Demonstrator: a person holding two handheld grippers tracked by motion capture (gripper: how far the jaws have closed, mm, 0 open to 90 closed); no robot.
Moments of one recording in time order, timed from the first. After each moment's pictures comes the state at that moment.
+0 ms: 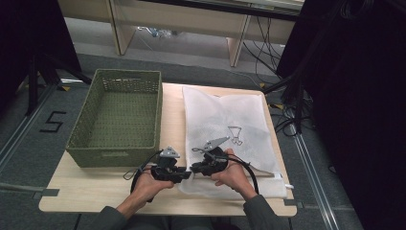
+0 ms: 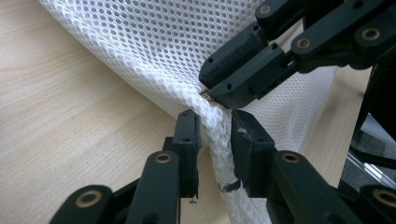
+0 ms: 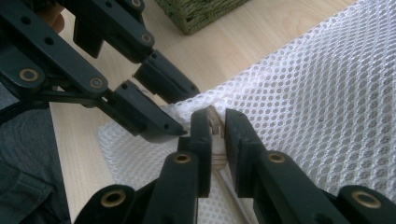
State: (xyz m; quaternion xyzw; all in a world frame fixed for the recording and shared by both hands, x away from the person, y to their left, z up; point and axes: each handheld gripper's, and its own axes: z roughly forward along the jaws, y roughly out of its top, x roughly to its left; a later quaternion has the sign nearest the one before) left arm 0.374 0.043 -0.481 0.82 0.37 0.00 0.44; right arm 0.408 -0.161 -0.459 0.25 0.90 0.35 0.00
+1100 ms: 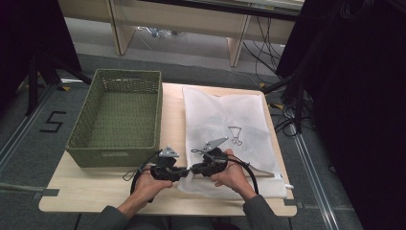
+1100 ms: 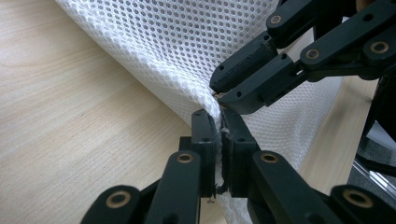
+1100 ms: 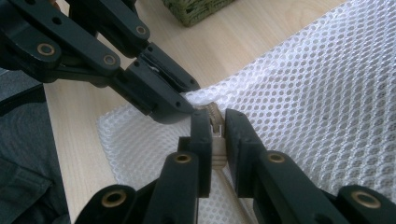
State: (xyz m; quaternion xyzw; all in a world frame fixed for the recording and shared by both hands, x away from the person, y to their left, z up) left arm 0.372 0.043 -0.482 0.81 0.39 0.01 0.44; right arm 0.406 -0.159 -0.460 0.25 0.91 0.33 0.00
